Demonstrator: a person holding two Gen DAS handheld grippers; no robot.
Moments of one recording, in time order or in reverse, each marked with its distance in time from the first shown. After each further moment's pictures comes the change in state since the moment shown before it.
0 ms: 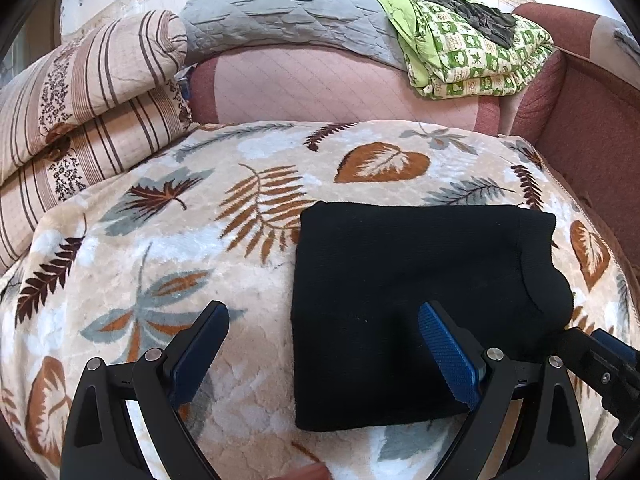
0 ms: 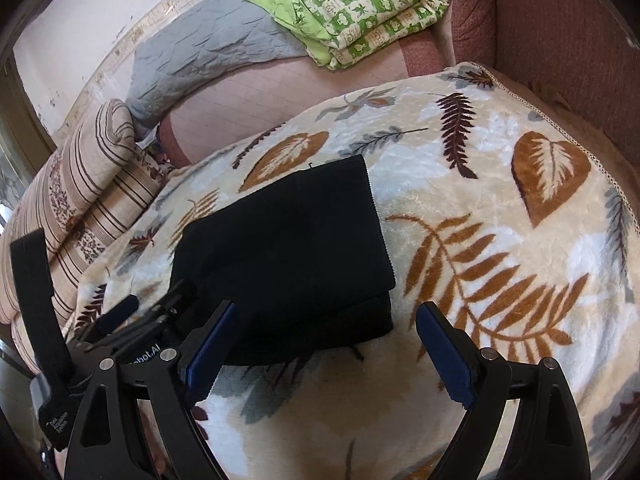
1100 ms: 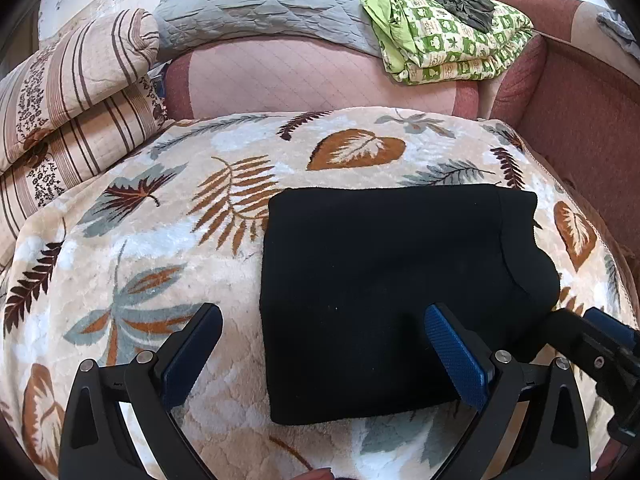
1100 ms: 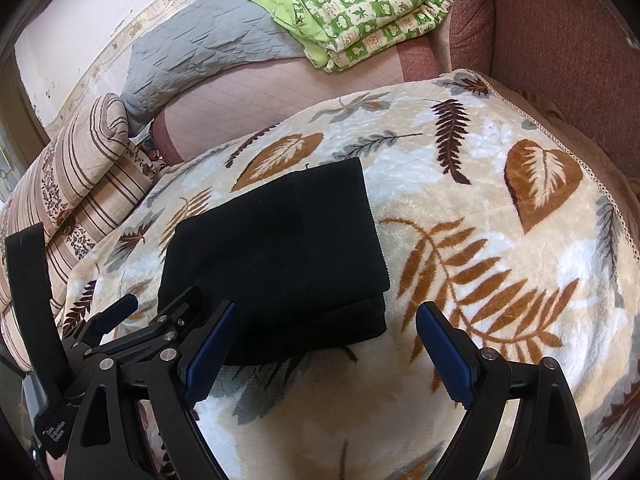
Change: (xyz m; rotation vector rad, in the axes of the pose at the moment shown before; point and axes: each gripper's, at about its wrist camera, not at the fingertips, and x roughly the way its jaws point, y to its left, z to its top) left arm 0.006 -0.010 -0.001 0.039 0.038 -0.061; right arm -0.004 0.004 0.000 -0.018 -0.016 -0.037
